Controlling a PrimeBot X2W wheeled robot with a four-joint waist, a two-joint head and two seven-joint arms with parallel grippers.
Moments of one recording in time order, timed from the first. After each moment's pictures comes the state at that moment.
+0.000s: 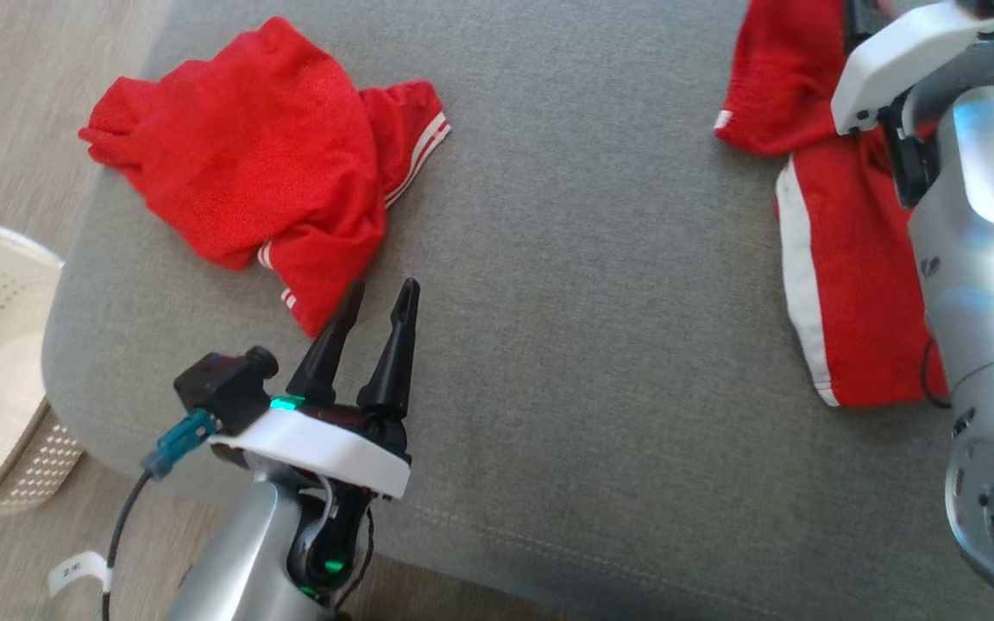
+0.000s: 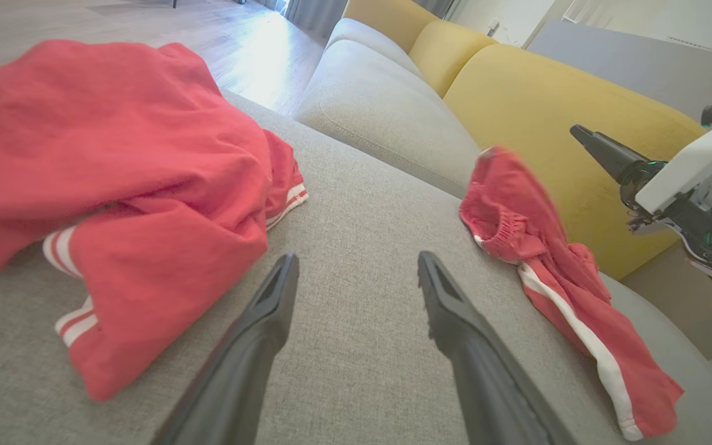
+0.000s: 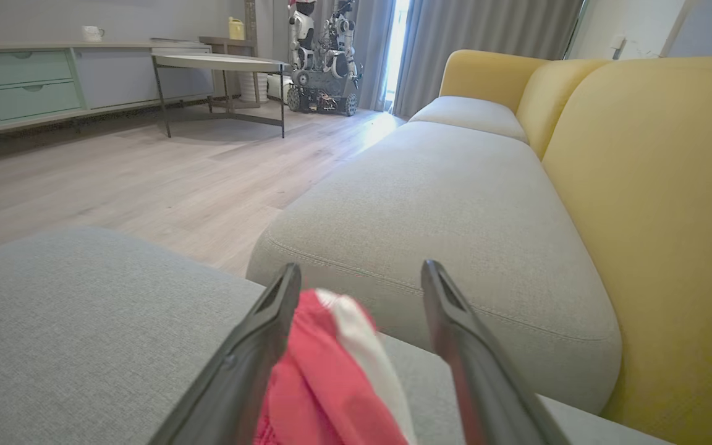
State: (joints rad) left arm -0.22 0.04 -0.37 0.26 -0.56 -0.12 -0.26; right arm -1.10 -0.11 -0.09 1.08 -0.26 0.13 -0.21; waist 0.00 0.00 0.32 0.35
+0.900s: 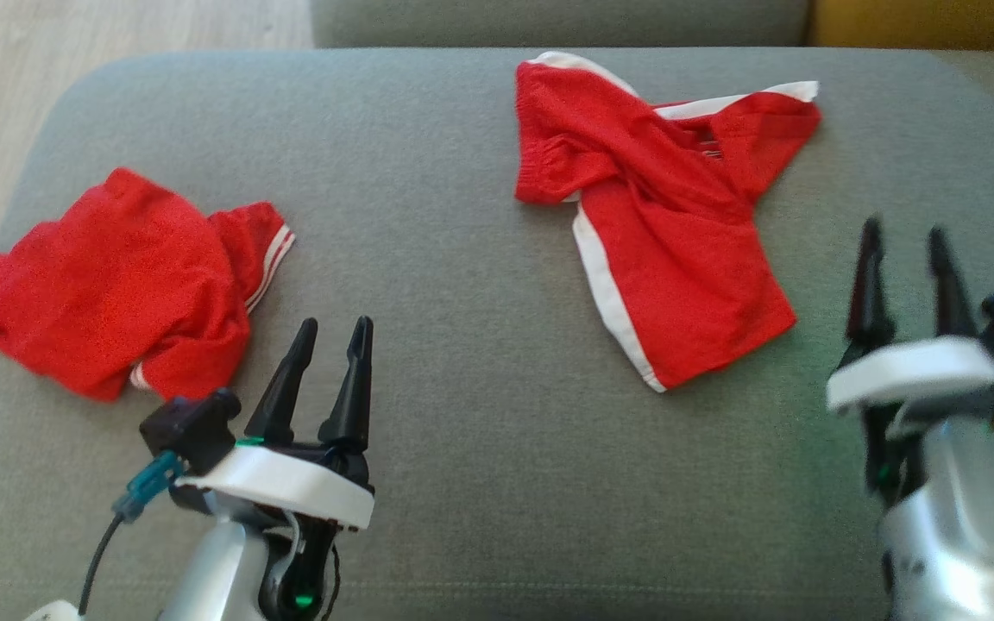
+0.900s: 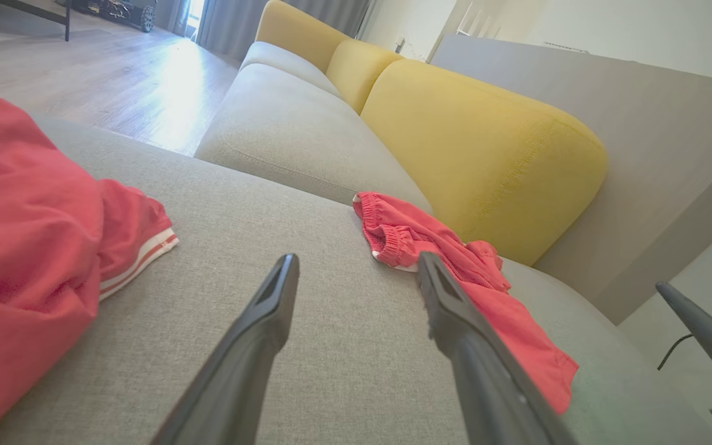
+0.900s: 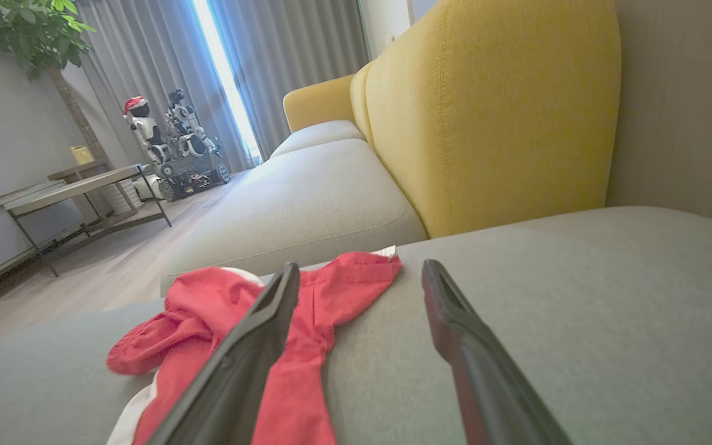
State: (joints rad) left arm -0.14 0.04 -0.27 0.26 -0.49 -0.12 -0.26; right arm -0.40 -0.07 -0.13 0.57 0.20 0.13 -0.25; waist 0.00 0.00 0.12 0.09
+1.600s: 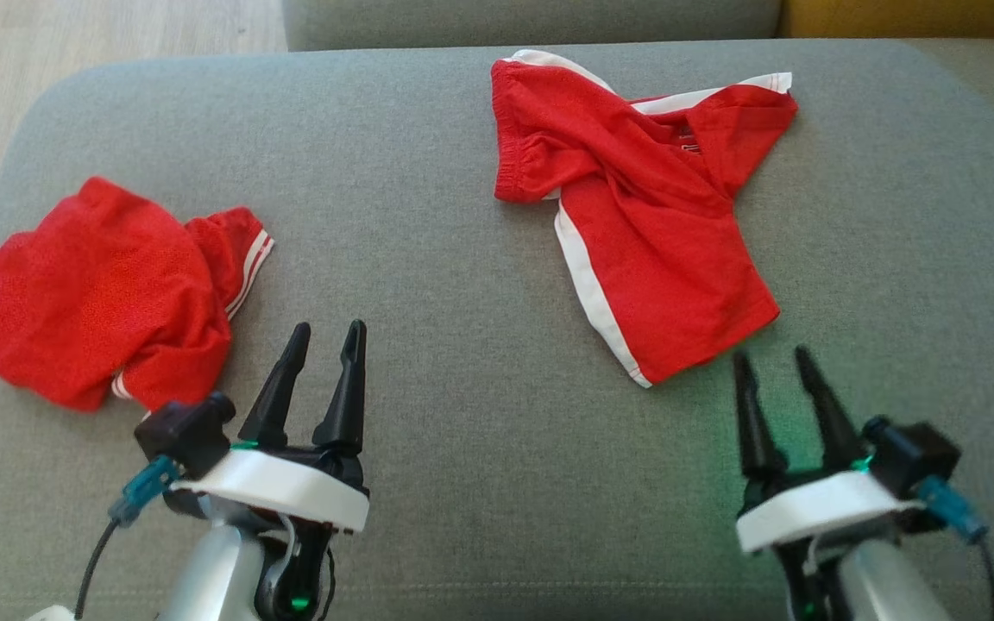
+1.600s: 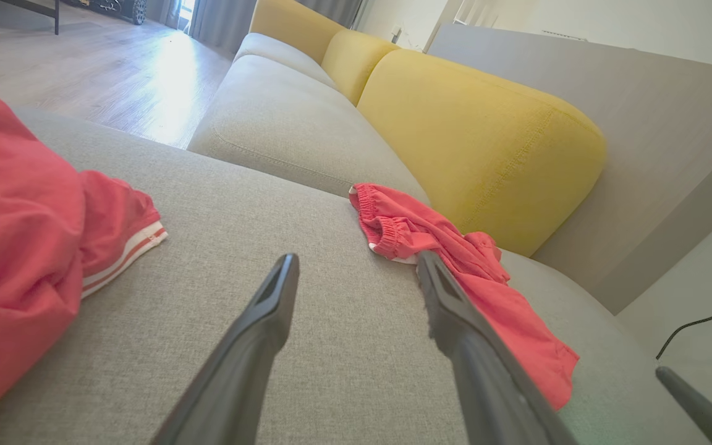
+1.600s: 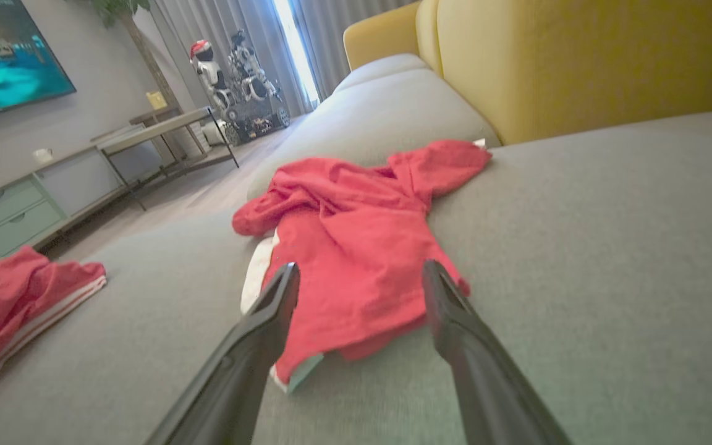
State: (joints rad) left arm -0.12 0.04 -0.25 0.26 -0.48 -0.12 -0.26; right arm -0.09 -0.05 0.14 0.34 0.29 0.13 -0.25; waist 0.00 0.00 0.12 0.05
